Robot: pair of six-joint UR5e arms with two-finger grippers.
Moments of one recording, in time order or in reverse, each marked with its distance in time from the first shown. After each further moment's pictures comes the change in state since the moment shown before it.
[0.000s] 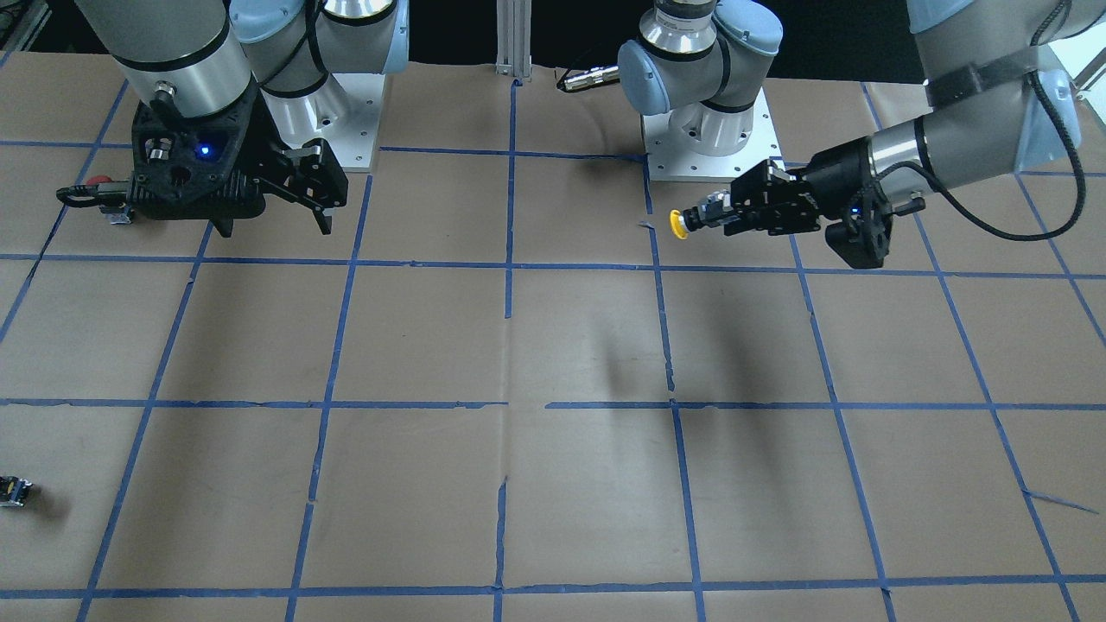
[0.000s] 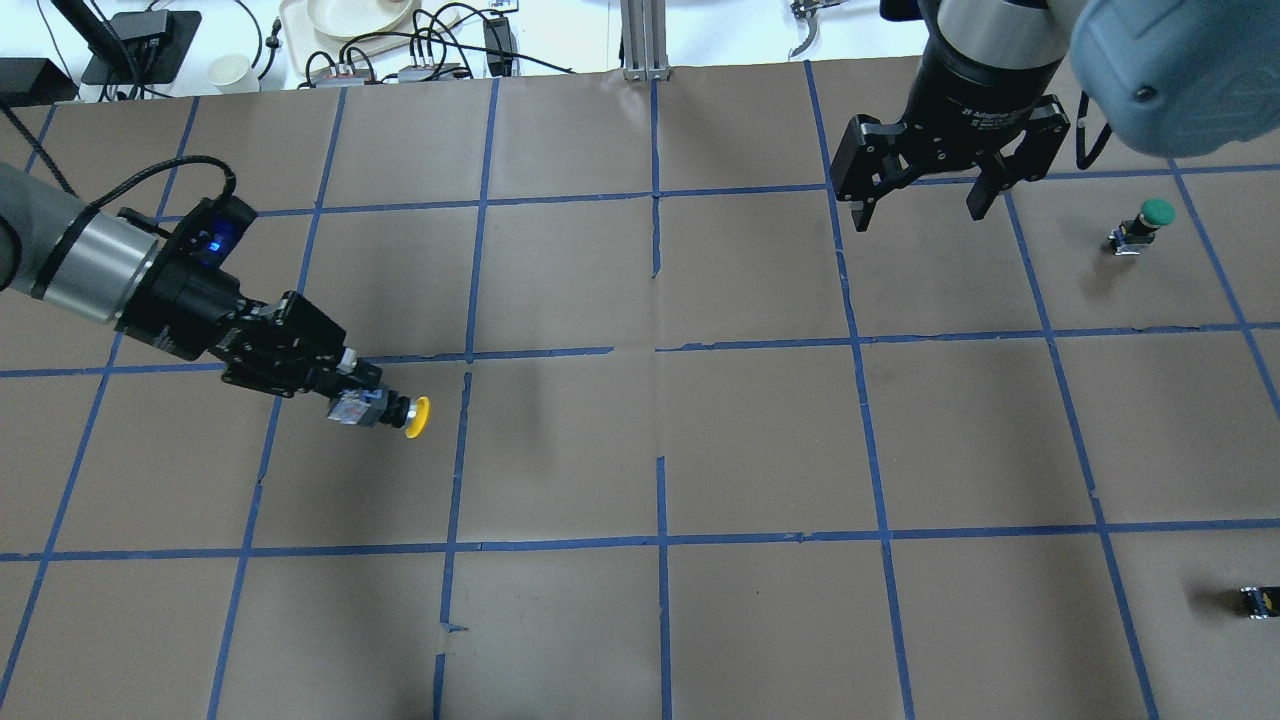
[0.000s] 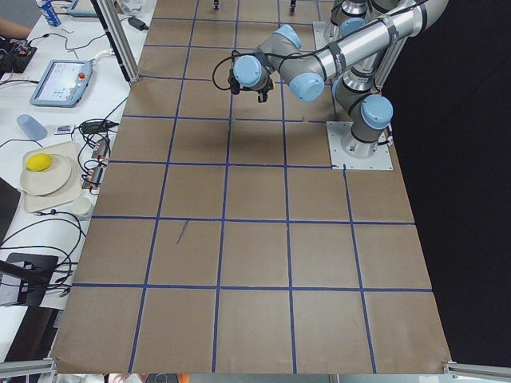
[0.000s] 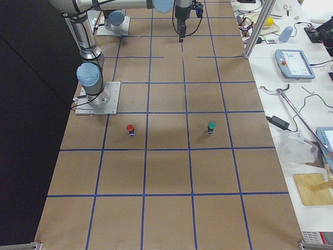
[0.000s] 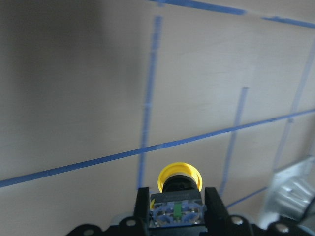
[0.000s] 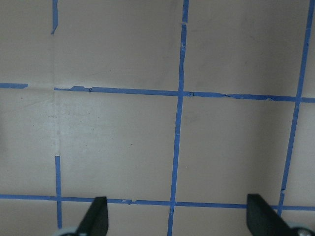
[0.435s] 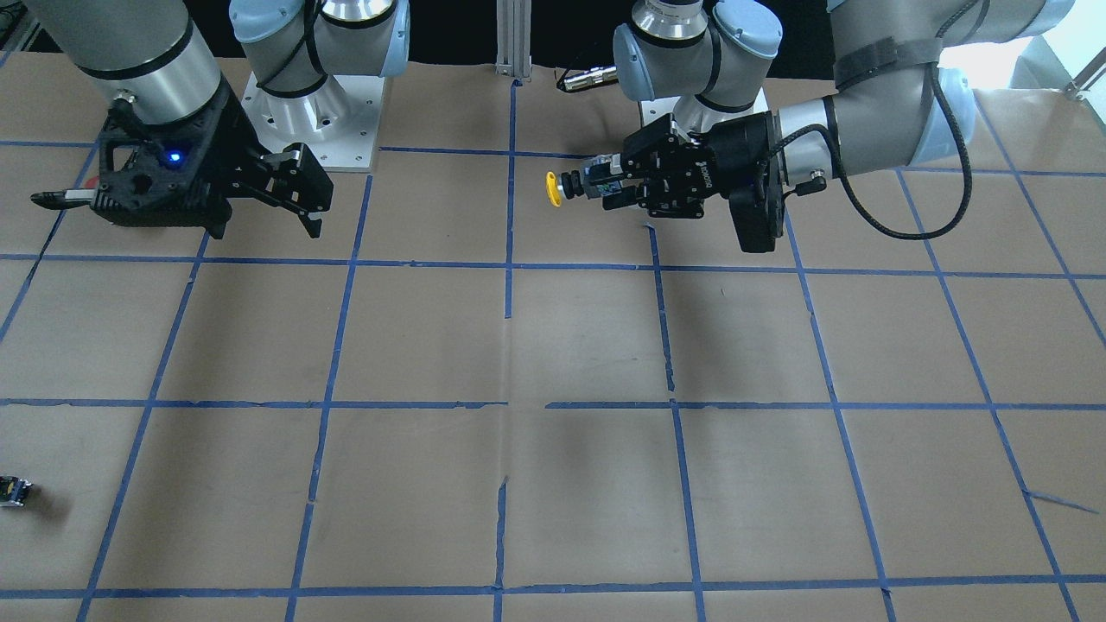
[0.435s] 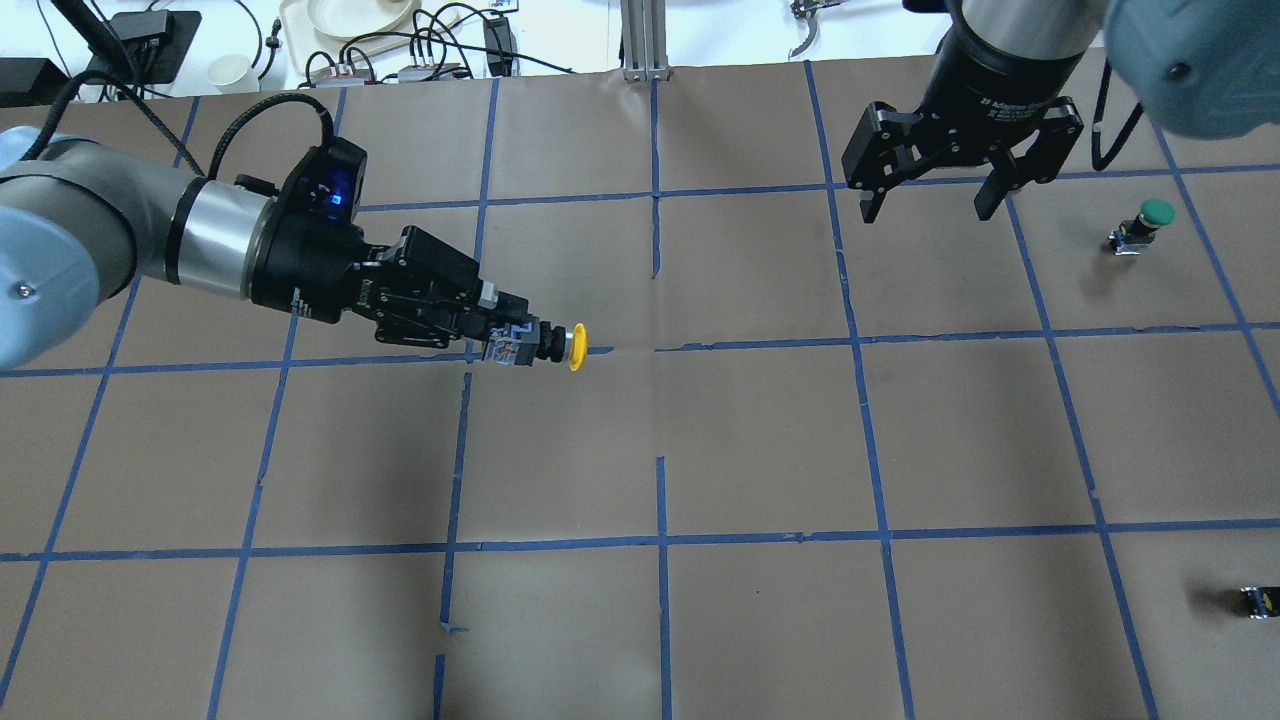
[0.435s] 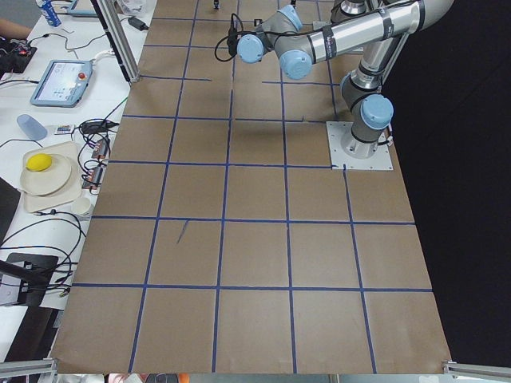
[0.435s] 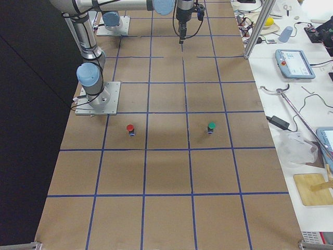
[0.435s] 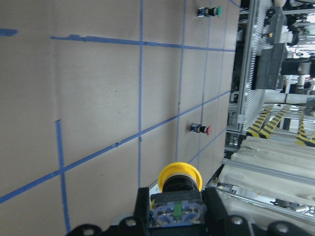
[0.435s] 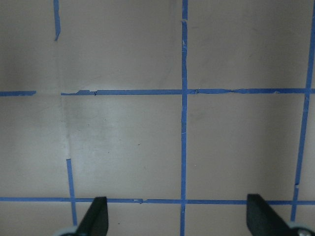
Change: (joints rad) left arm -0.167 0.018 -0.009 -0.014 -0.379 -0.001; right arm -0.070 -0.002 -0.010 0.048 0.100 0.032
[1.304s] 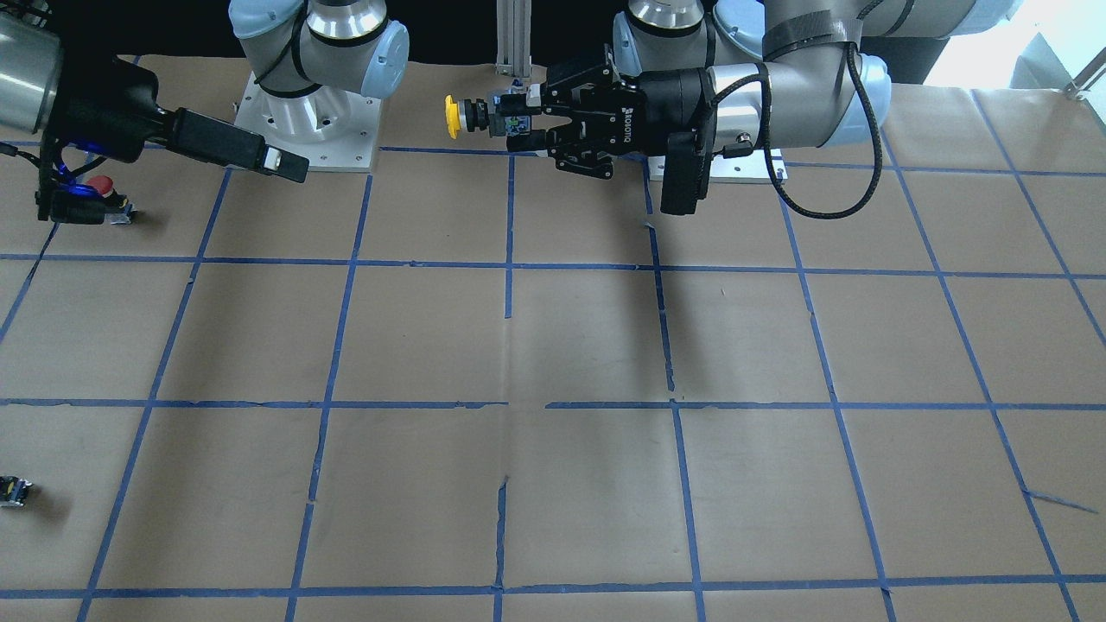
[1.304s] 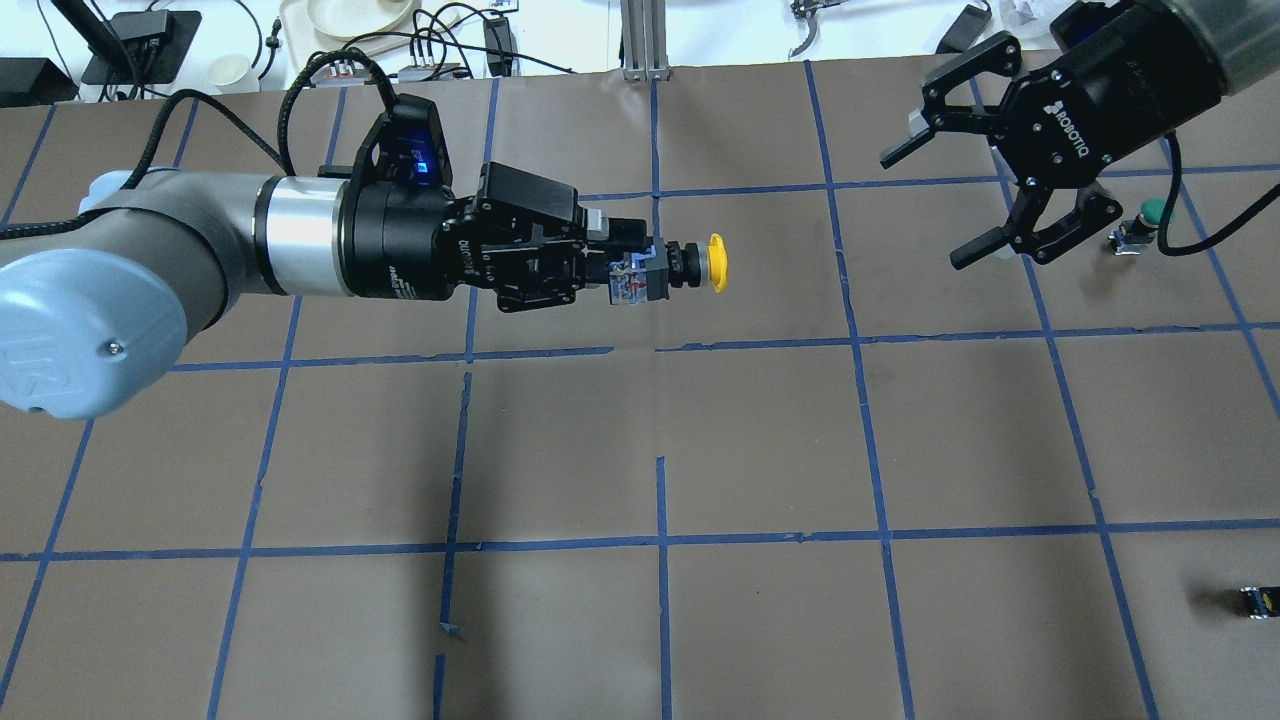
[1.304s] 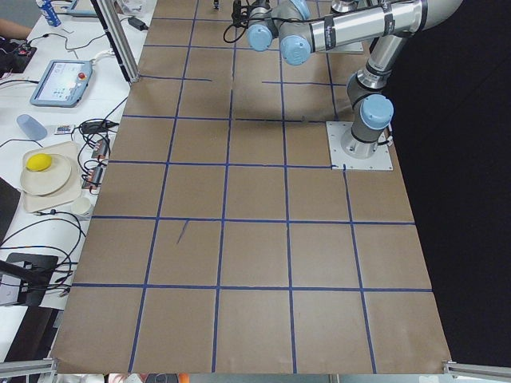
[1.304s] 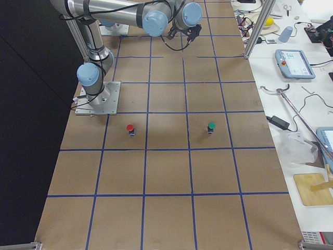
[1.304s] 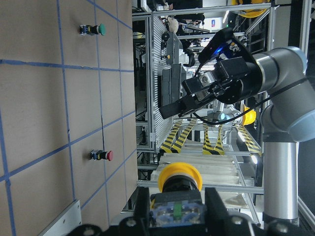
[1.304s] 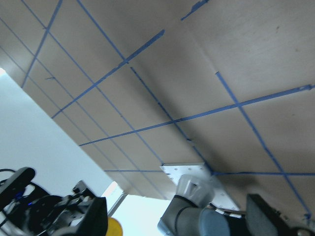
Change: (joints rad) left arm -0.136 0.030 -0.037 0.005 -0.391 -0.013; right arm -0.299 -0.008 0.018 0.548 0.704 0.001
